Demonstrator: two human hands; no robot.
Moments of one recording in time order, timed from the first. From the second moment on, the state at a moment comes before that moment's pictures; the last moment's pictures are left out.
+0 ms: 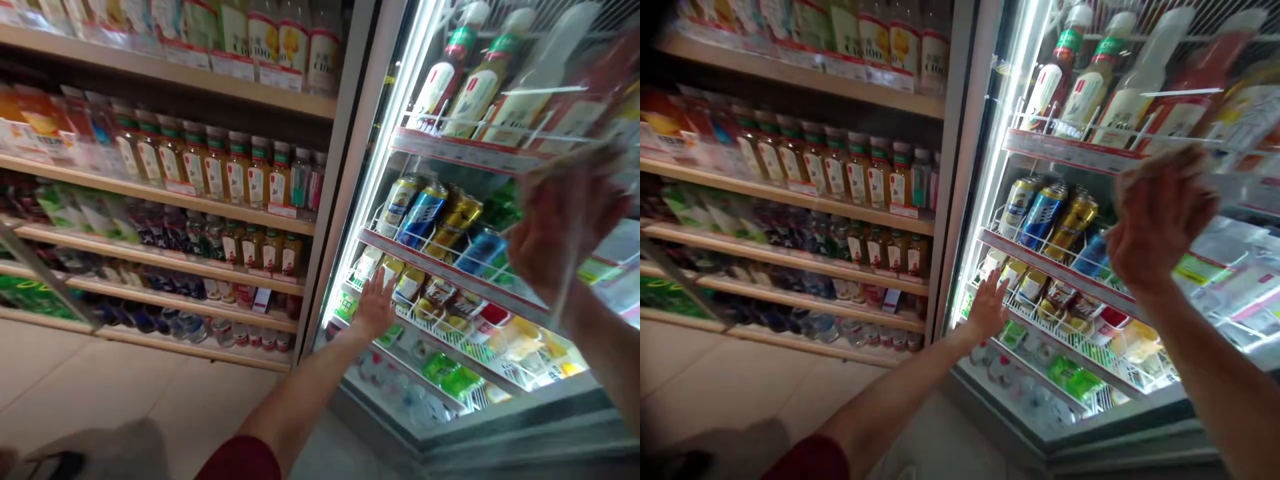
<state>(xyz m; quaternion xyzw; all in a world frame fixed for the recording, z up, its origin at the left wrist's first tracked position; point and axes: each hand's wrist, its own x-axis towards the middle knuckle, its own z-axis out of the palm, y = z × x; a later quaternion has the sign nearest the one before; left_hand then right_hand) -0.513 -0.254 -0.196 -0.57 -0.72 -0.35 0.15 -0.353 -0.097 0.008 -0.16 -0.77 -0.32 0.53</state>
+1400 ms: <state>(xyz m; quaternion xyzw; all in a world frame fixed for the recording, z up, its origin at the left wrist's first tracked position) -0.612 -0.203 -0.116 -0.70 -0.43 -0.40 0.42 -0.368 -0.111 -0.077 -0.31 -0.72 -0.40 0.48</state>
